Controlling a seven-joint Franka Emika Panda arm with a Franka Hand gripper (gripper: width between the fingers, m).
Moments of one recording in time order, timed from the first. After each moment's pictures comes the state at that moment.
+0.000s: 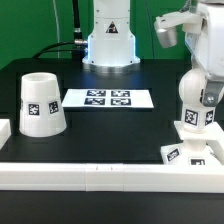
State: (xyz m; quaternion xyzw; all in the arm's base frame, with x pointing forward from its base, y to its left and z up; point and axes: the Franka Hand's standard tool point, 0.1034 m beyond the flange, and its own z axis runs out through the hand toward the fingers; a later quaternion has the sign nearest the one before) arm 0.630 0.092 0.117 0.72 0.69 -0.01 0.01
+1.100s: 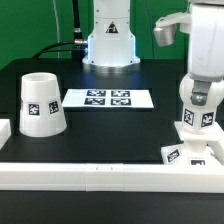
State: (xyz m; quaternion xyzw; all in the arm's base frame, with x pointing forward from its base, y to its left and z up) arm 0.630 0.086 0.116 0.83 0.56 -0.01 0.02
